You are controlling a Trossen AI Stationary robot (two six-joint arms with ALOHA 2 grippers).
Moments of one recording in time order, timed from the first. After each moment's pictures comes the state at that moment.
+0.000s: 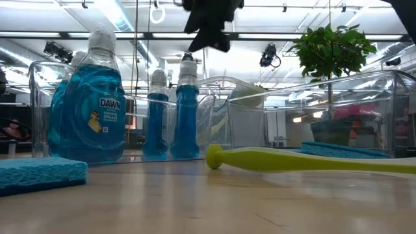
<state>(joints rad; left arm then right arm) 0.21 1.42 2.10 -1.05 -0.07 0.12 -0.03 1.97 1.92 -0.94 -0.28 0.23</state>
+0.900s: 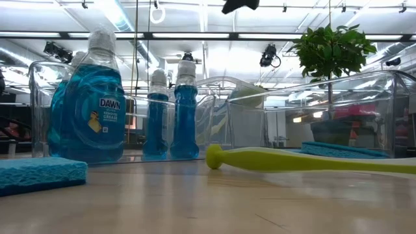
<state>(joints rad) -0.01 1.16 1.69 -1.03 -0.14 -0.10 0.04 1.72 1.90 -1.07 0.06 0.10</state>
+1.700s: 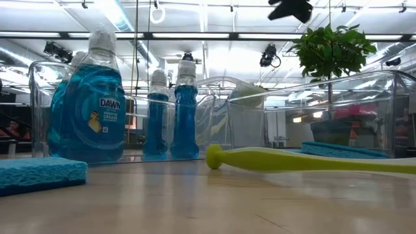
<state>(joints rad) -0.32 1.09 1.63 -1.31 -0.27 -0.36 0.08 1.18 1.22 -0.70 0.15 0.32</state>
